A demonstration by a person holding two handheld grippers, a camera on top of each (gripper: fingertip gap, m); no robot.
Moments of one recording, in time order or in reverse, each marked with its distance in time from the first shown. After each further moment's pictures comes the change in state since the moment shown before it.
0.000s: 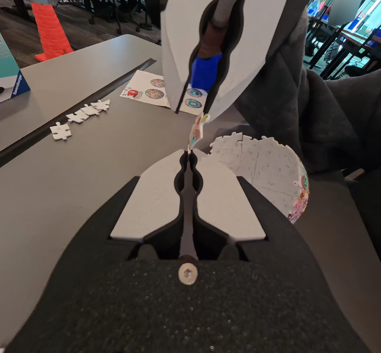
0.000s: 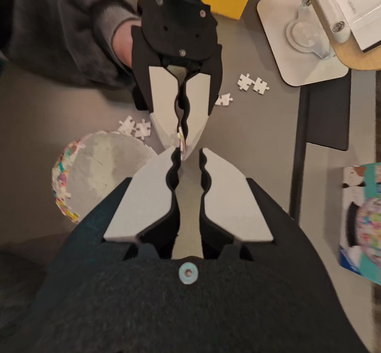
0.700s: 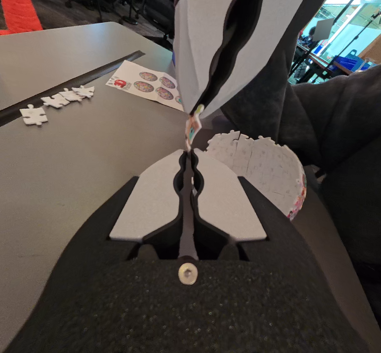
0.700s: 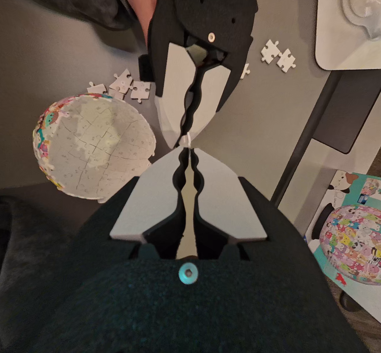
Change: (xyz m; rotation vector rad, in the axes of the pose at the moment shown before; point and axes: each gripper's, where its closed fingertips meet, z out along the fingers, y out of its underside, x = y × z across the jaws) left arm -0.006 0.011 0.004 0.007 0.090 -0.110; right arm 0.005 0.011 0.008 -0.277 -0.087 -0.169
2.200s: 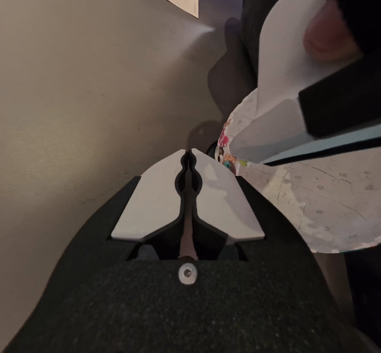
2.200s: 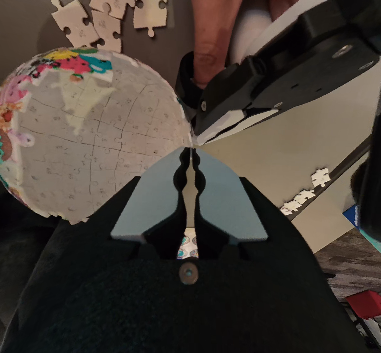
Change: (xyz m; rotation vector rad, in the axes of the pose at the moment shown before) left arm -0.013 0.080 0.058 -0.468 0.167 -0.100; right arm -0.050 0.048 0.059 -0.471 -0.061 0.079
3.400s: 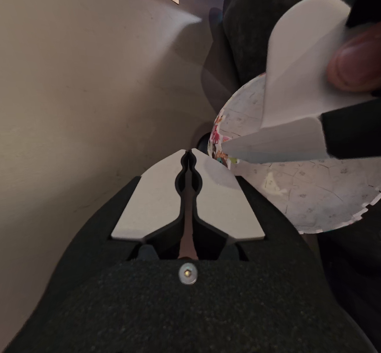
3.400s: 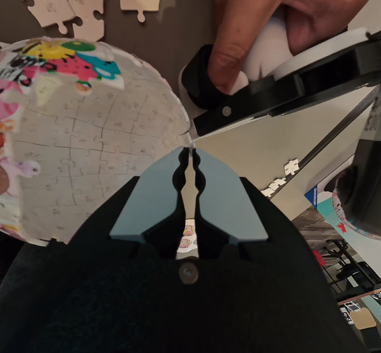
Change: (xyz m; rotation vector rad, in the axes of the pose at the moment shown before) left arm 0.008 0.003 0.000 -0.054 0.127 -0.020; right arm 0.003 0.001 0.003 -0.082 0.168 -0.073
